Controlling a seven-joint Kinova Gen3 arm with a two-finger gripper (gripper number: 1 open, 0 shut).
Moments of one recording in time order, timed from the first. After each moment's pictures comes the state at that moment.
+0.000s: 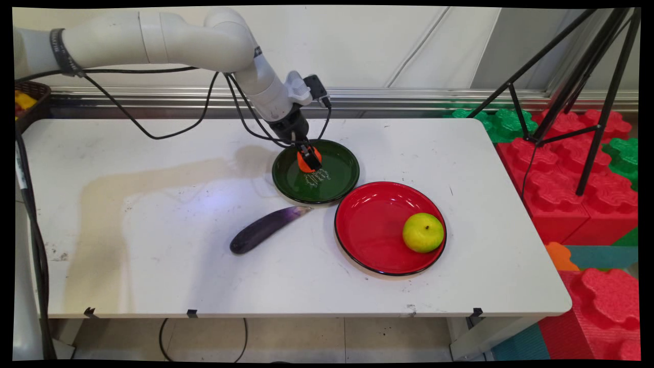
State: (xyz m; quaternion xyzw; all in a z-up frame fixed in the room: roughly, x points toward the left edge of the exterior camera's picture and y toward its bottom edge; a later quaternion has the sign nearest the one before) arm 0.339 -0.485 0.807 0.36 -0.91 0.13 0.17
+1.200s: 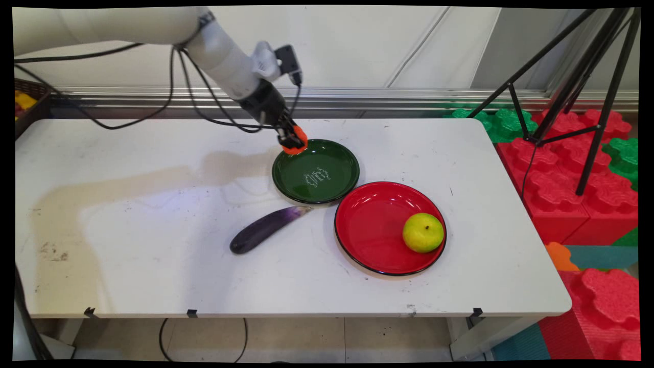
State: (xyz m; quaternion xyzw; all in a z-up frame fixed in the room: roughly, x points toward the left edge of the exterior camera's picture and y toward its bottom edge) arm 0.376 -0.431 0.878 0.30 -0.92 0.18 0.20
